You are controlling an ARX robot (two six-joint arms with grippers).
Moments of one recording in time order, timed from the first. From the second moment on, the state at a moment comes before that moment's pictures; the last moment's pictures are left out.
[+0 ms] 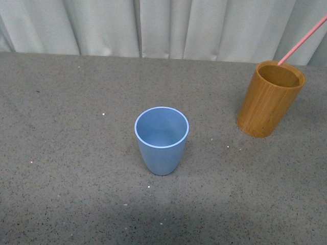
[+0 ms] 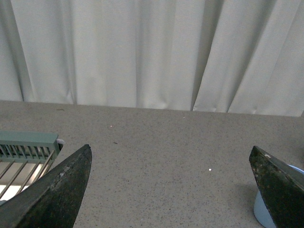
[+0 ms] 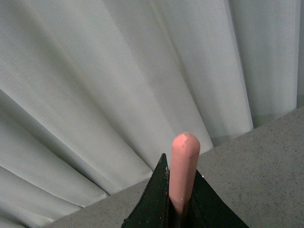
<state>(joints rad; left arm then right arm) 0.00 0.00 0.02 0.00 0.00 0.00 0.10 1.53 0.84 0.55 0.21 0.50</state>
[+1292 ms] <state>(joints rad) 0.00 0.00 0.02 0.00 0.00 0.00 0.45 1.58 0.72 0.57 0.22 0.61</state>
